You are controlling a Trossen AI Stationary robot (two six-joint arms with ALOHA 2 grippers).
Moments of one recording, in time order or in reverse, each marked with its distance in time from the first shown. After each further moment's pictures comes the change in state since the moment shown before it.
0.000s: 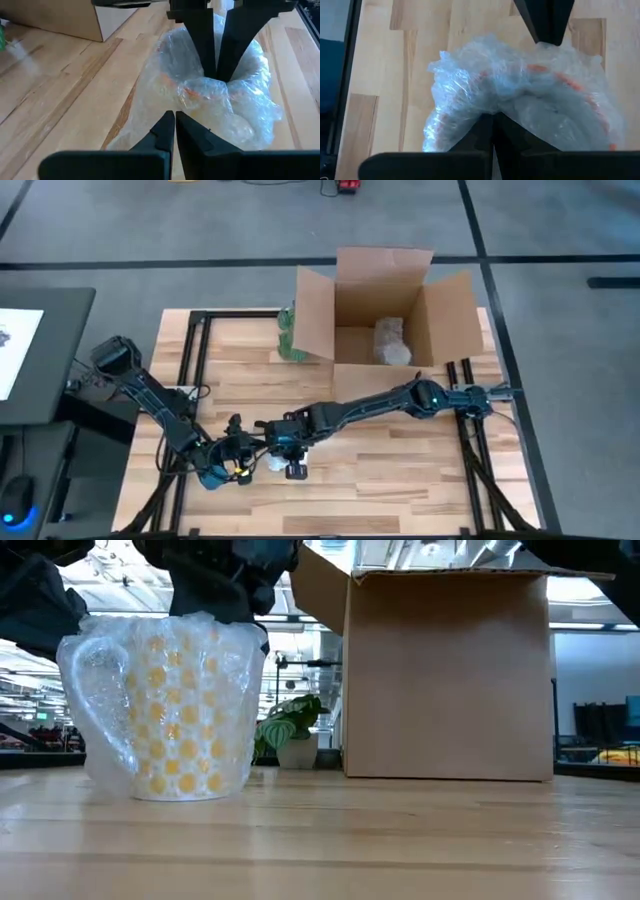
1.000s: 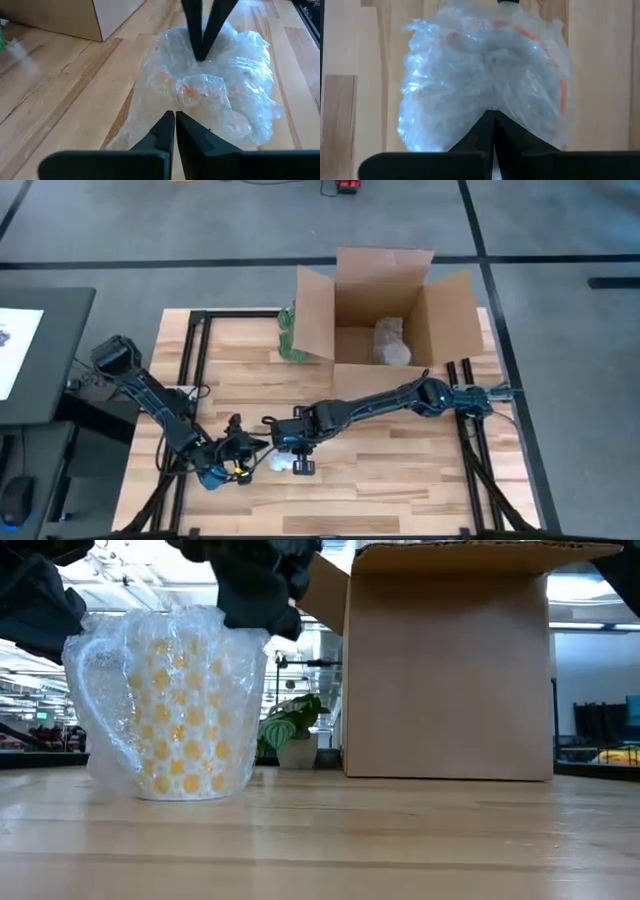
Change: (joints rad) left arm 0.000 0.000 0.000 0.000 0.000 0.003; right arm 0.011 -0.073 -0.042 -0.100 0.082 0.039
